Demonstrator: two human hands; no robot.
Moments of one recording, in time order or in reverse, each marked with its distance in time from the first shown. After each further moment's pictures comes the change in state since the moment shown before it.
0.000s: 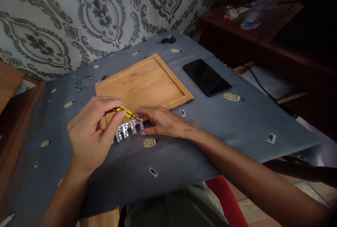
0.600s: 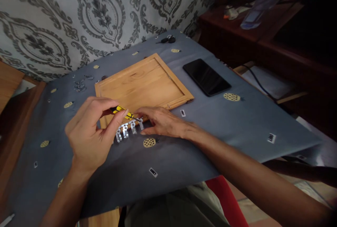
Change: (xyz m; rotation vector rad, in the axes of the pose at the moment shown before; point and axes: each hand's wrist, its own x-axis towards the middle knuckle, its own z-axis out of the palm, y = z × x) left_hand -0.004 -0.001 0.002 0.046 0.033 -0.039; right_hand 0.000 0.001 0.000 0.000 -0.006 -0.012
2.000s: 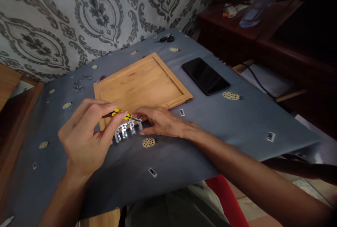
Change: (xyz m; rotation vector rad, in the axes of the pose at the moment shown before) left_hand 0.002 -0.001 -0.006 0.091 0.000 0.117; right_hand 0.000 -0.005 -0.003 -0.004 -0.008 0.026
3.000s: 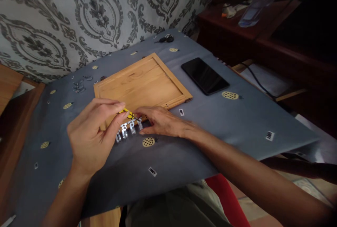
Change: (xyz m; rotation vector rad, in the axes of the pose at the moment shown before) left_hand 0.004 0.006 0.005 -0.122 -0.033 -0.027; right_hand 0.000 0.000 0.000 0.000 -0.007 -0.012
